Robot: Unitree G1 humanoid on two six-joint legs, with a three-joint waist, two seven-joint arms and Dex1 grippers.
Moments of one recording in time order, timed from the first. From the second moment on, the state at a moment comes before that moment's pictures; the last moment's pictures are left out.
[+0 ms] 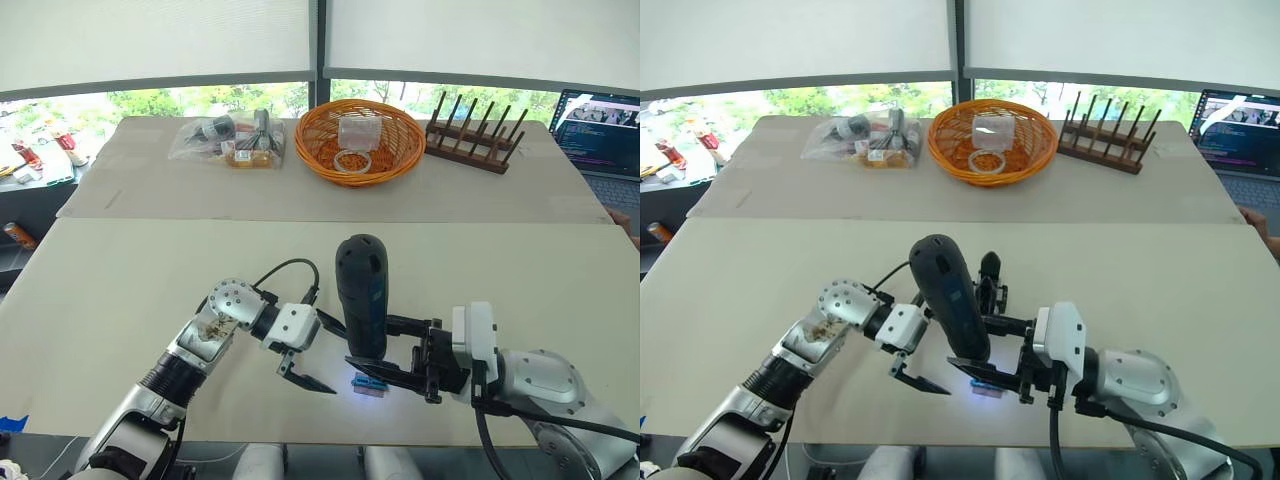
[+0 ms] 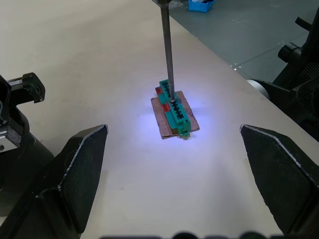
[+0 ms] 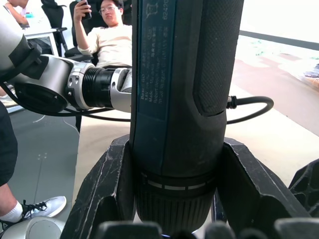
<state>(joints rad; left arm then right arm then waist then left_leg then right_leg) -0.50 0.49 -0.41 0.10 -0.20 -0.08 -1.51 0.08 -0.64 0.03 -0.78 0.62 0.34 0.85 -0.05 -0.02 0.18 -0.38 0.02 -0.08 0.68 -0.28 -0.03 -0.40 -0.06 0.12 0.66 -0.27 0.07</state>
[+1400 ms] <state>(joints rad) -0.53 0.30 -0.36 0.22 -0.09 0.19 -1.05 -0.09 -0.74 -0.08 -0.80 0.82 0.46 0.74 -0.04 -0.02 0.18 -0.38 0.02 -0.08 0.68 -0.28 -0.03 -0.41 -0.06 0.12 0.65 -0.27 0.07</state>
